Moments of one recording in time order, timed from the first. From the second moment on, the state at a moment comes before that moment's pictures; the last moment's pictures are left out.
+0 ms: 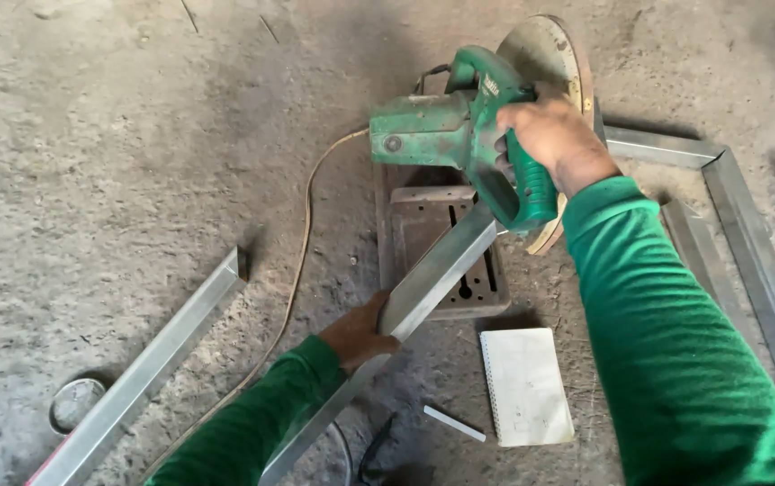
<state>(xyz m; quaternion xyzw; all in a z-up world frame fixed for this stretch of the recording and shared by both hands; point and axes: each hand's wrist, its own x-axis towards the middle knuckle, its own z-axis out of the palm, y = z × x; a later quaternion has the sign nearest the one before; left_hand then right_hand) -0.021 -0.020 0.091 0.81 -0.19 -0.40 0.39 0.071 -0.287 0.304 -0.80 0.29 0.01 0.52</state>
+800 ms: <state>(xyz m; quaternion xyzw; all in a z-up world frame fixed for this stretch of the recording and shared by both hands) -0.009 -0.030 -0.003 0.89 -0.25 -0.30 0.24 0.093 -0.326 0.295 -0.88 0.22 -0.02 0.42</state>
